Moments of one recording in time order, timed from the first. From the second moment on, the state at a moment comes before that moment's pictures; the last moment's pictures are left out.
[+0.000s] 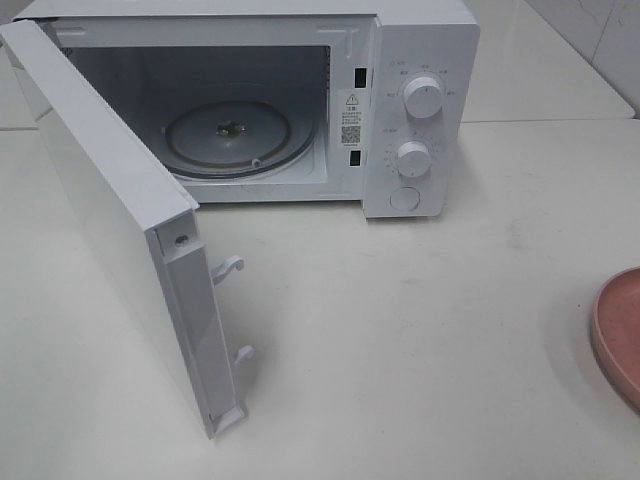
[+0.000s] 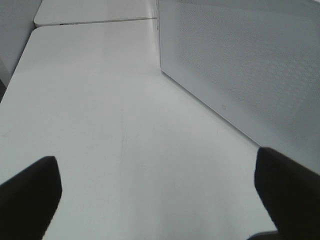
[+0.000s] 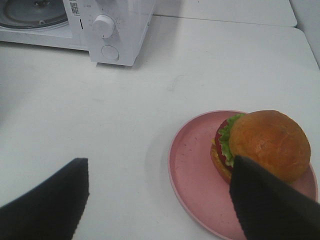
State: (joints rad) left arm 0.00 0.05 -0.55 -0.08 1.06 0.09; right arm 0.13 0.00 -0.50 0.00 1.01 -0.03
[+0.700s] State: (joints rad) left arm 0.00 0.42 -0.55 -0.09 0.76 0.09; right arm 0.13 0.00 -0.50 0.00 1.01 -0.03
